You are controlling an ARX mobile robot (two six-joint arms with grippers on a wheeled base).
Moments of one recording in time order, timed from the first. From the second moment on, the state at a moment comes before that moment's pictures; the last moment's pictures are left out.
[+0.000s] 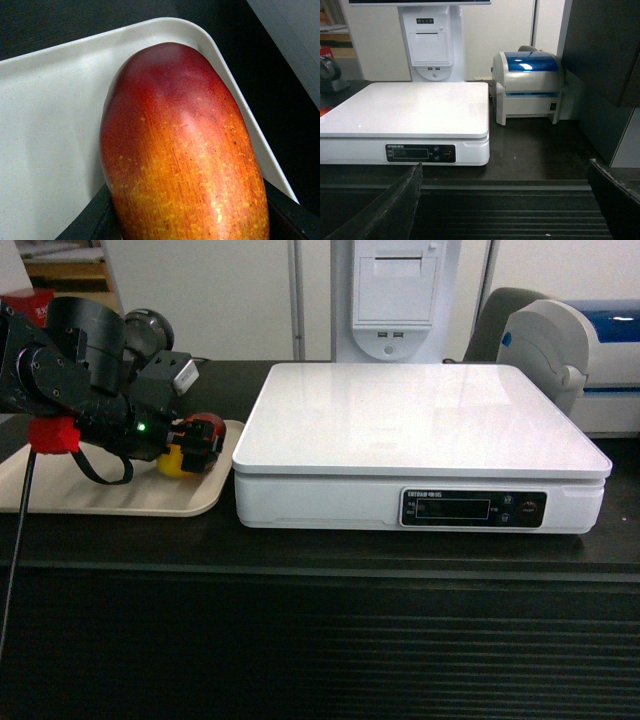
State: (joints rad) left arm -0.04 2.40 1.65 0.05 0.20 0.21; right arm 0.00 0.00 0.01 0.00 0.00 0.00
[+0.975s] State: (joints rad) left arm -0.49 2.26 1.78 0.00 0.06 0.08; right arm 0.00 0.00 0.01 0.00 0.00 0.00
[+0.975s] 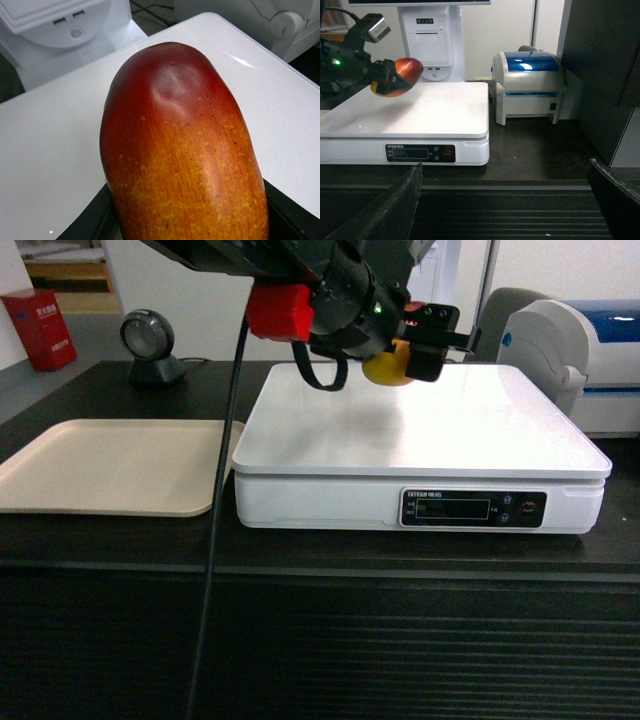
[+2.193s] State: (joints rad) left arm -0.52 2.13 1.76 0.31 -0.05 0.00; right arm 0.00 0.00 0.01 0.00 0.00 0.00
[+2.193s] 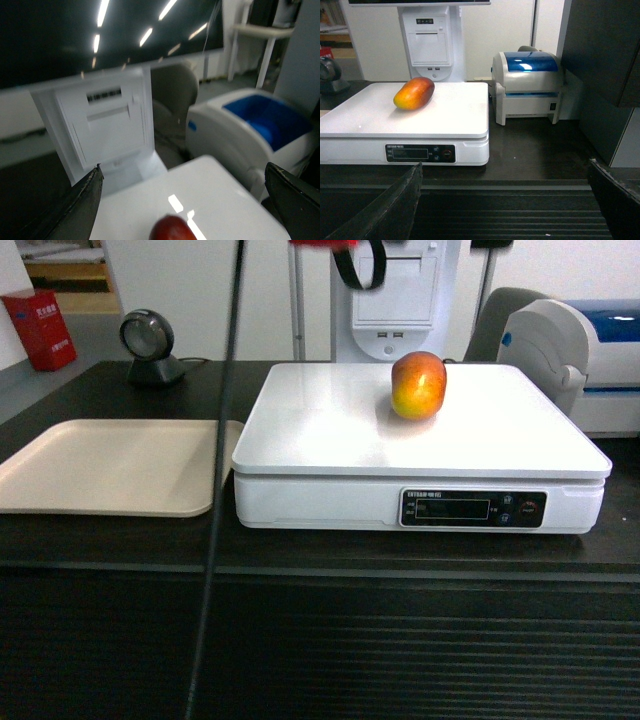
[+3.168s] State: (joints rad) left arm -0.06 0.96 0.34 0.61 -0.06 0.00; right arm 0.00 0.00 0.01 0.00 0.00 0.00
